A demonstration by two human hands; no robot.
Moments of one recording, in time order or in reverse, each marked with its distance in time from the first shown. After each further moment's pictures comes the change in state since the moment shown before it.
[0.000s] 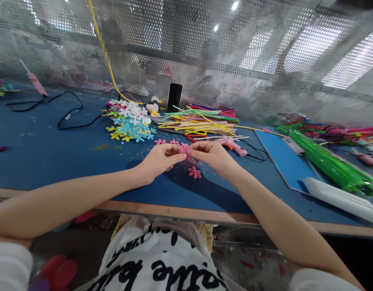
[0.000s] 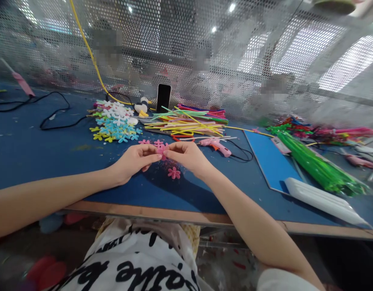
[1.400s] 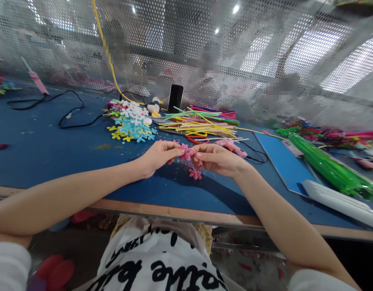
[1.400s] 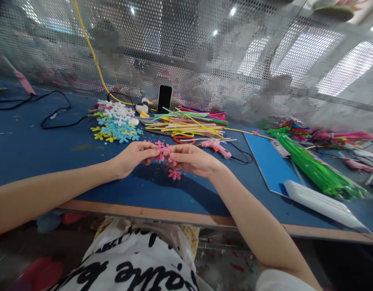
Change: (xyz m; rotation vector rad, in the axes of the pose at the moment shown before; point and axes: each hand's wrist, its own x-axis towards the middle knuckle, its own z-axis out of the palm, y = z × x) left_hand 0.010 0.007 -0.009 0.027 -0.079 0.027; right_hand -0.002 -0.007 -0.019 0.431 -0.380 0.262
